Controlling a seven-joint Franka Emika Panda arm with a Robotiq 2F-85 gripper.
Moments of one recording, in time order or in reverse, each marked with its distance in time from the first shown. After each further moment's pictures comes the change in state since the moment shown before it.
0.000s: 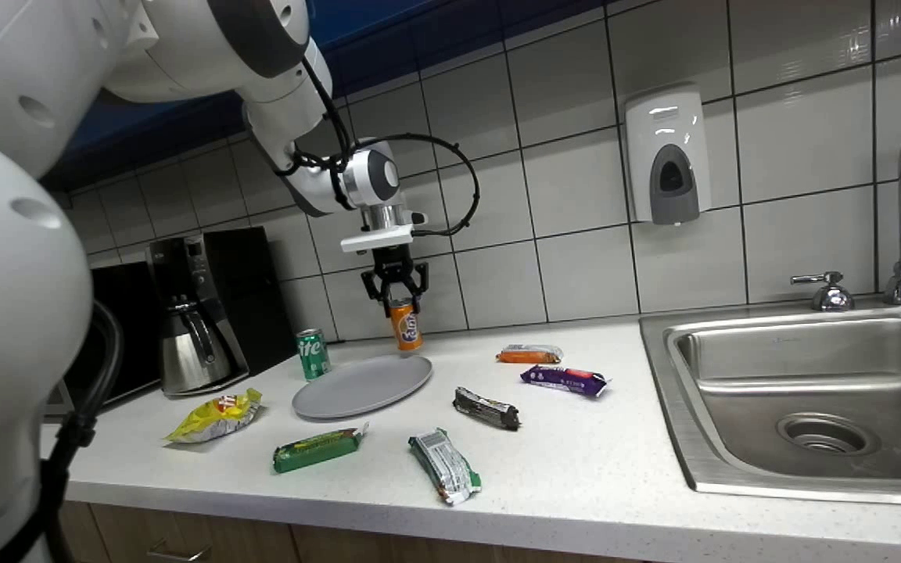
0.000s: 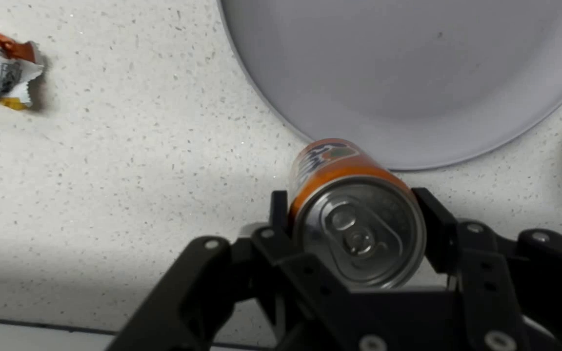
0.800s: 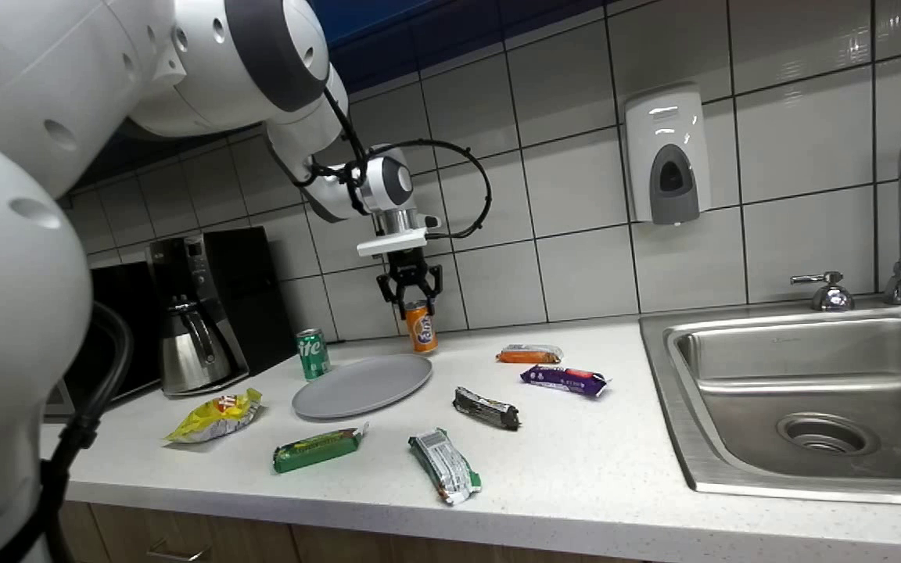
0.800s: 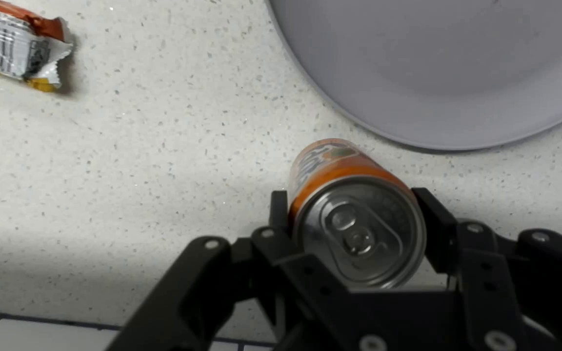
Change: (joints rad) arm -0.002 0.097 -0.032 0.136 -0.006 -0.051 -0.002
